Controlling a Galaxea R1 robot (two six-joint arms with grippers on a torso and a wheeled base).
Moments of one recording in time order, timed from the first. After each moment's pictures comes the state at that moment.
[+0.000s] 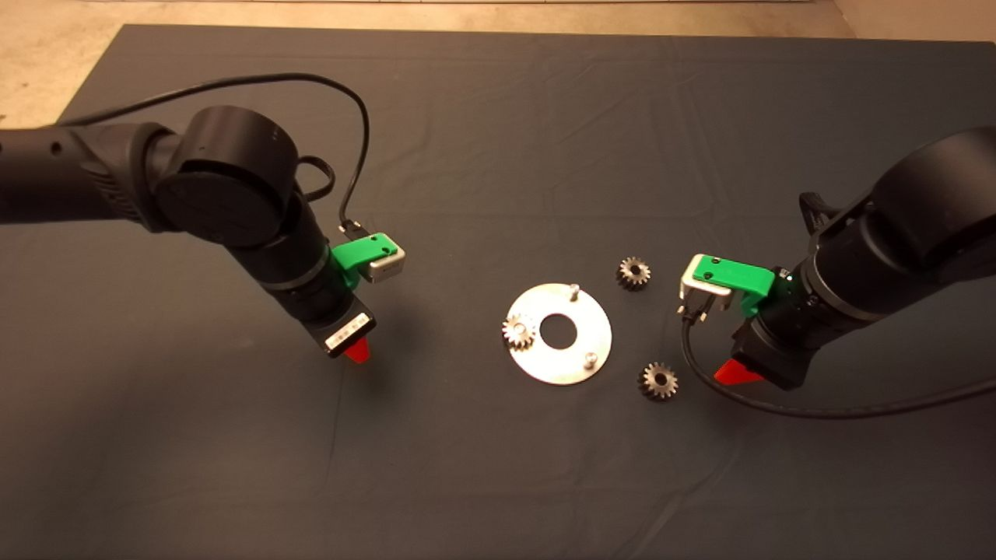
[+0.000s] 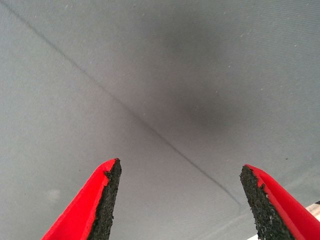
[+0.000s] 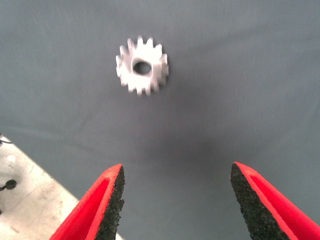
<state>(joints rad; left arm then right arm) -0.44 2.39 -0.88 0.23 1.53 -0.74 0.43 2.27 -0.65 -0.19 -1.53 0.75</state>
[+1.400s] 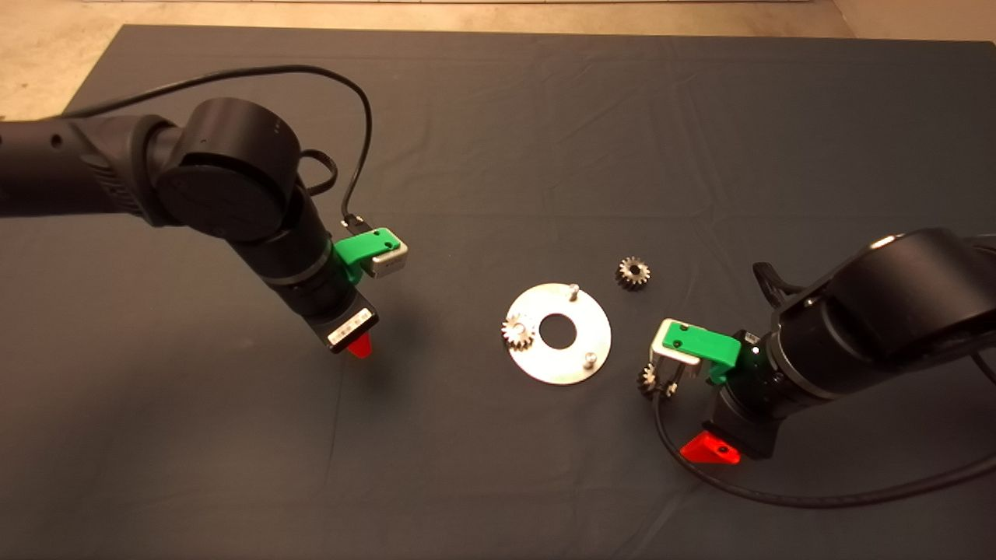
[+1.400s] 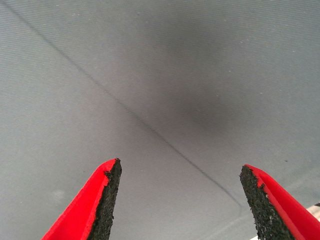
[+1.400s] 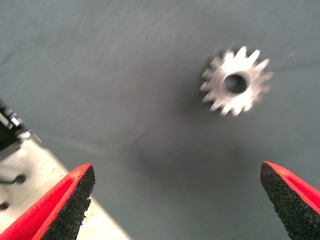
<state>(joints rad) -0.45 2.39 -0.88 0.23 1.53 -0.74 0.28 2.36 -0.60 -0.31 -1.53 0.83</state>
